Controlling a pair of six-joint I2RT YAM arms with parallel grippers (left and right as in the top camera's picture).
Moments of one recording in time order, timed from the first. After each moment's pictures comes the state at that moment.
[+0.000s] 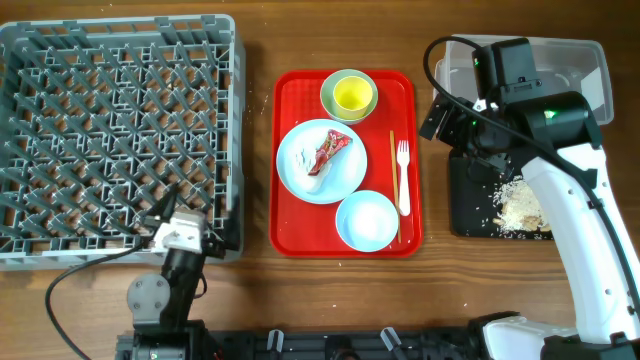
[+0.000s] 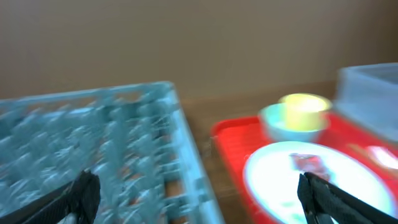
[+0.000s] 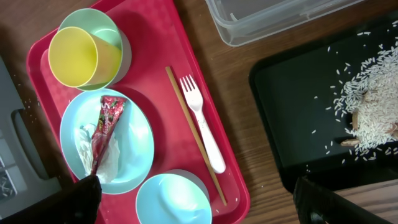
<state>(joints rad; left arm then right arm) 0.01 0.01 0.01 -0.01 0.25 0.04 0.21 1.45 1.49 -1.22 0.01 0.63</state>
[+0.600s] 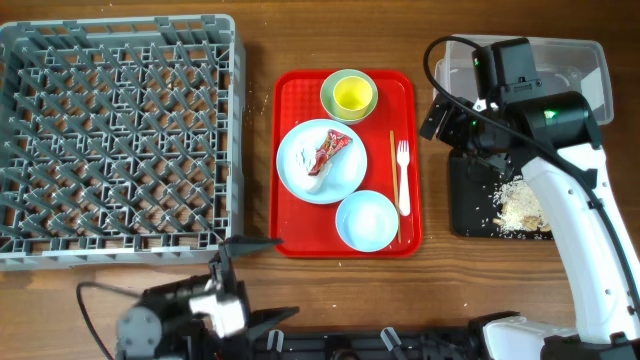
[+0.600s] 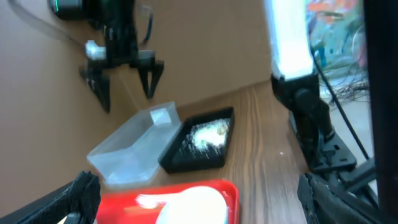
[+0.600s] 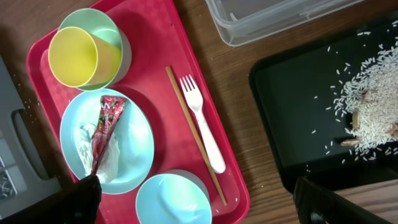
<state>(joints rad) 0.01 0.02 0.00 0.39 1.36 0.03 0.21 1.45 1.49 -1.22 0.01 0.63</state>
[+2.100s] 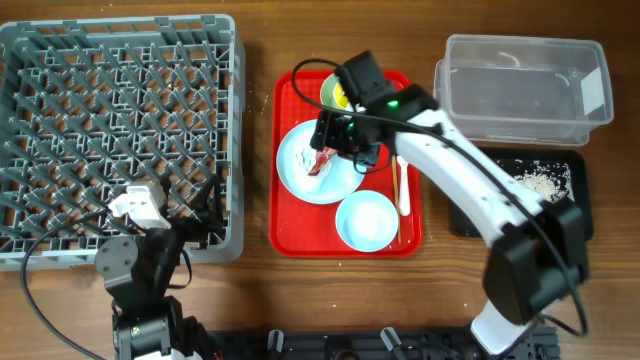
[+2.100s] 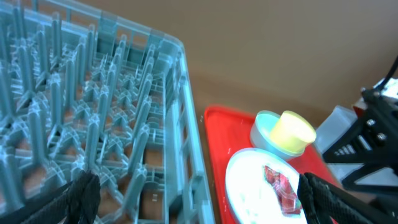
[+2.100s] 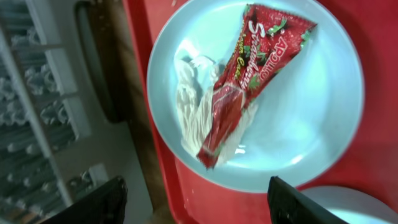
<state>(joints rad) 0.28 0.45 0.18 -0.02 0.48 -0.30 0.55 1.86 1.49 -0.82 -0.27 0.79</state>
